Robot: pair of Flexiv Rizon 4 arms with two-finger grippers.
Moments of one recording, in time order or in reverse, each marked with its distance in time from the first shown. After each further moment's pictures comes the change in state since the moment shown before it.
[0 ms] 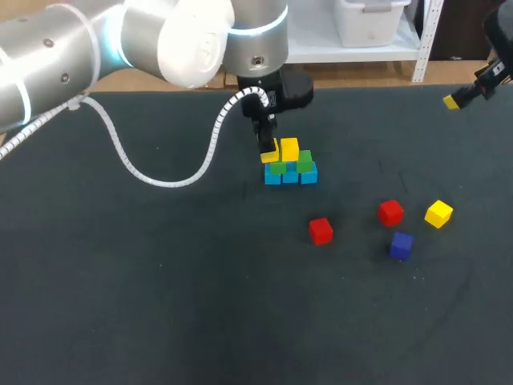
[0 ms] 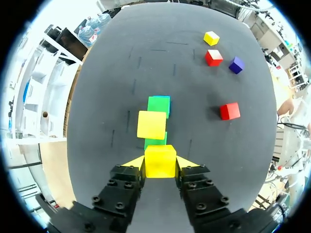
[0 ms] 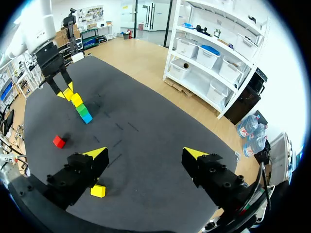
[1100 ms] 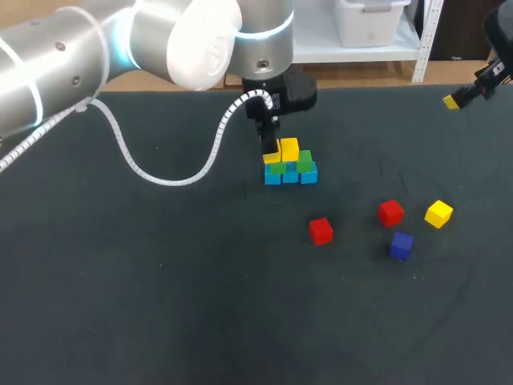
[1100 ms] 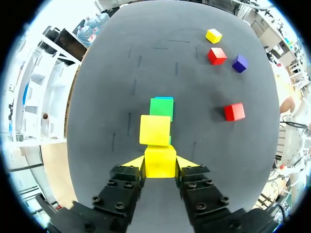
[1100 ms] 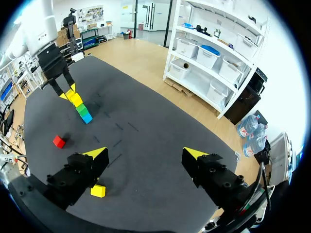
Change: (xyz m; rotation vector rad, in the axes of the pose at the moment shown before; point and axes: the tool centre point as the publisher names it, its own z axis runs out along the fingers) left arm -0.005 0.004 0.008 -0.008 0.013 0.017; right arm 0.000 0.000 0.000 0.000 0.000 0.000
